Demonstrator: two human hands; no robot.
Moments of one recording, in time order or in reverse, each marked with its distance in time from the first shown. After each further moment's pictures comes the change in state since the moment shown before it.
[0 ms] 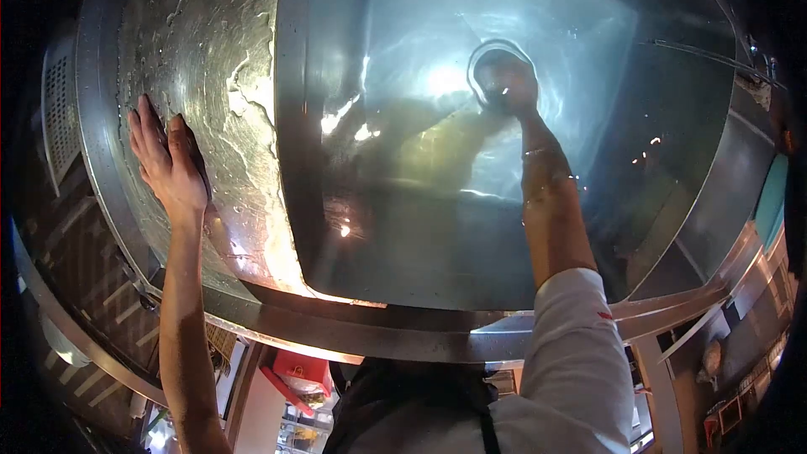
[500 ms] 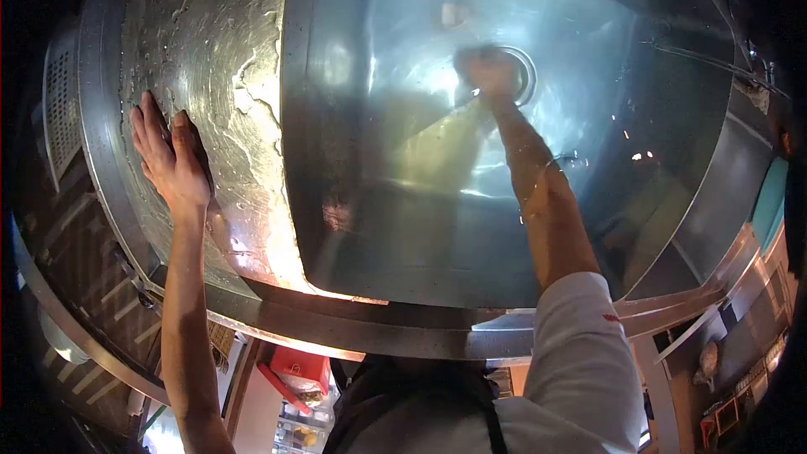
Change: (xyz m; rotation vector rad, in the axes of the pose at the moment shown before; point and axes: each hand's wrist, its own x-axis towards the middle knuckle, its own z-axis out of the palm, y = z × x) left_hand 0.000 0.000 0.001 0.009 0.004 -0.035; right_hand 0.071 -0.069 0.042 0.118 -0.178 1.160
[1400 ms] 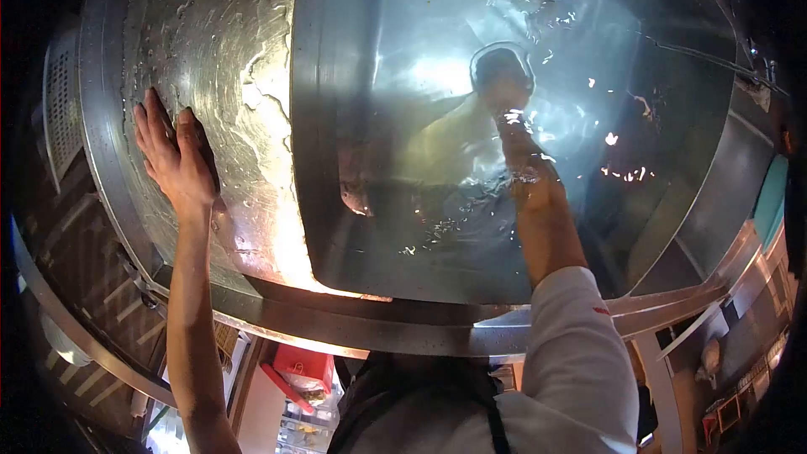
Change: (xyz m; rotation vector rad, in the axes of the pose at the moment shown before) left_hand -0.001 0.002 0.000 -0.033 0.002 0.008; right_hand -0.020 0.022 -0.008 -0.471 0.313 -0.057
